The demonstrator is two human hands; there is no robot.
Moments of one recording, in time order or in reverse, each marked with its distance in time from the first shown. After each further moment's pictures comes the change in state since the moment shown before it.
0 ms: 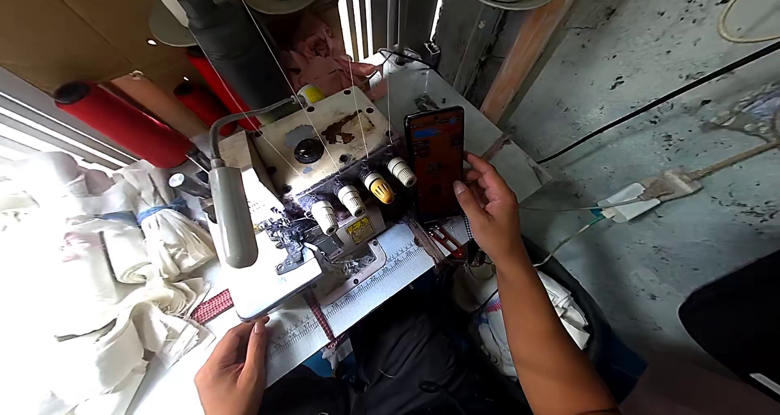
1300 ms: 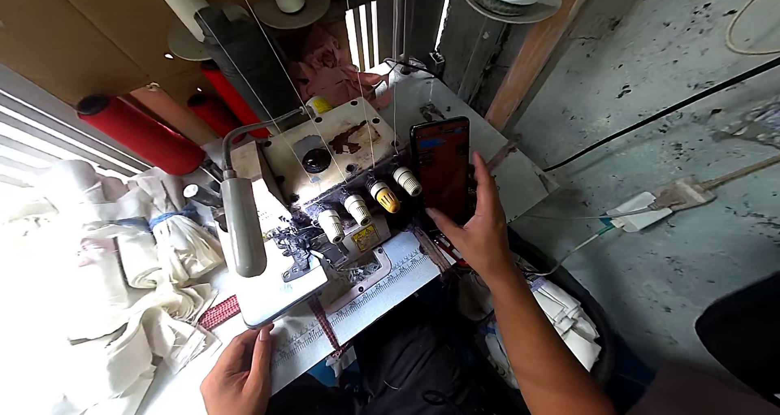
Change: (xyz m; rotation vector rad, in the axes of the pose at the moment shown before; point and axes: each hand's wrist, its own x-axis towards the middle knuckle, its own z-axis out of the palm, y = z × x) left_hand -0.002 -0.002 0.000 -0.006 0.009 0.011; right_hand -0.005 -0.003 0.024 -0.254 0.079 -0.087
